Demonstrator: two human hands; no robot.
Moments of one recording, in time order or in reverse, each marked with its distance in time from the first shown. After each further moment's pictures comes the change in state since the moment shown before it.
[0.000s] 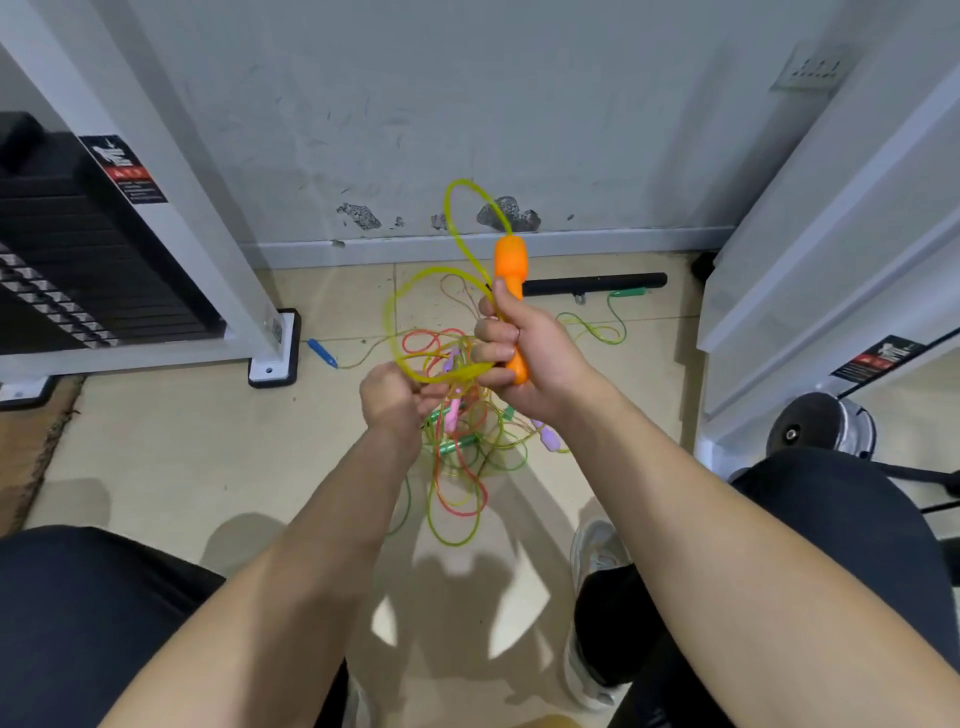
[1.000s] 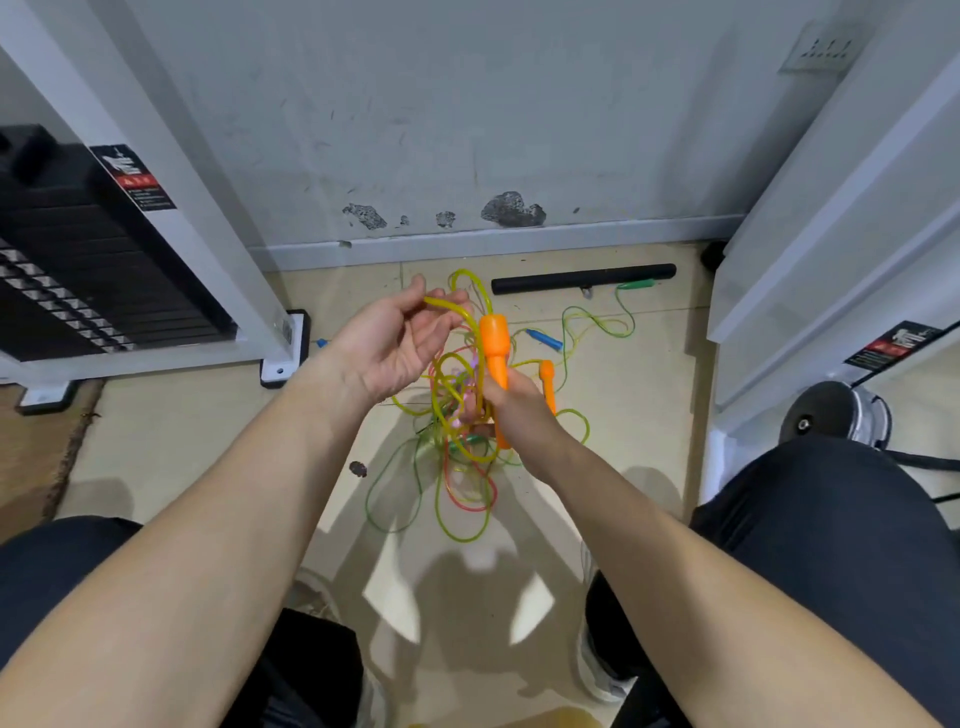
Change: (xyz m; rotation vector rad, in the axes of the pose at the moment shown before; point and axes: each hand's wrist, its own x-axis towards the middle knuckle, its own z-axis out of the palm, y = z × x) left_hand -0.003 0.087 0.014 -0.143 -0.411 -0.316; right_hand 0.010 0.071 -0.046 -0.608 0.227 -0.150
